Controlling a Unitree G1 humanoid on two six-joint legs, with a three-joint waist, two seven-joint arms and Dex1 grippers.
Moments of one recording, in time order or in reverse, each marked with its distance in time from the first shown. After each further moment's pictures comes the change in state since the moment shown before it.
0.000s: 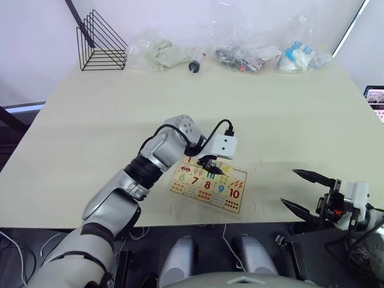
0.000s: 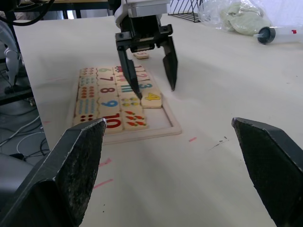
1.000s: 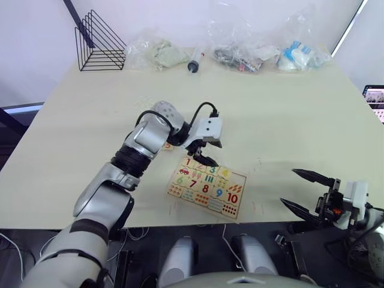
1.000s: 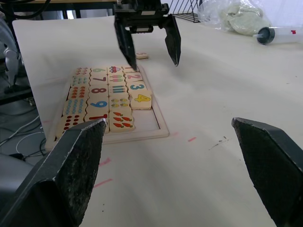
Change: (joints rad) left arm -0.046 0.062 0.128 0.137 -0.196 -0.027 -0.089; right arm -0.007 0.000 0.003 0.003 -0.002 0.000 0.001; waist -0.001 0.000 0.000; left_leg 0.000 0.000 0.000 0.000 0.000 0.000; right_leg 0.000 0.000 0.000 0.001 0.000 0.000
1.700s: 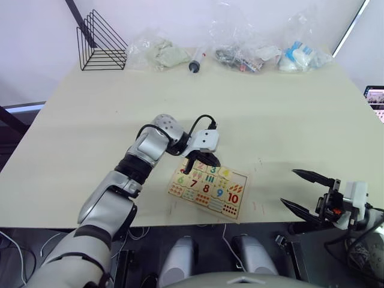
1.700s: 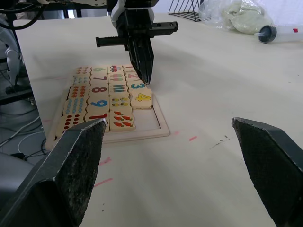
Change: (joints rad) left arm 0.065 -0.035 -0.002 0.114 0.001 -0.226 -0.016; right arm 0.000 0.000 0.000 0.008 0.000 0.000 0.008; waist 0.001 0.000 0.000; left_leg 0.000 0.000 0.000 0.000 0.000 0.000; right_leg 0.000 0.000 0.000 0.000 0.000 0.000
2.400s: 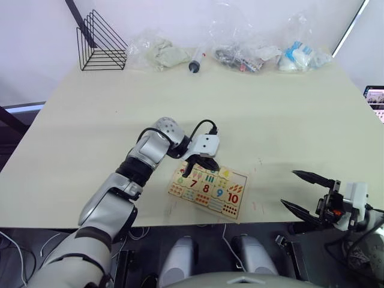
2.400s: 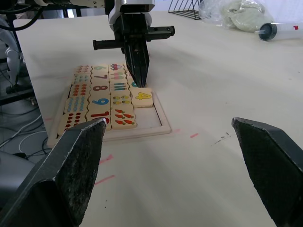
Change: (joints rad) left arm 0.021 -0.006 -0.008 -0.004 0.023 -0.023 -0.021; right arm 0.011 0.000 0.000 0.000 0.000 0.000 0.000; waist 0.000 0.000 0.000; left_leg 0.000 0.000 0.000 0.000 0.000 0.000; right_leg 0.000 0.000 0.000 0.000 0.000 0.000
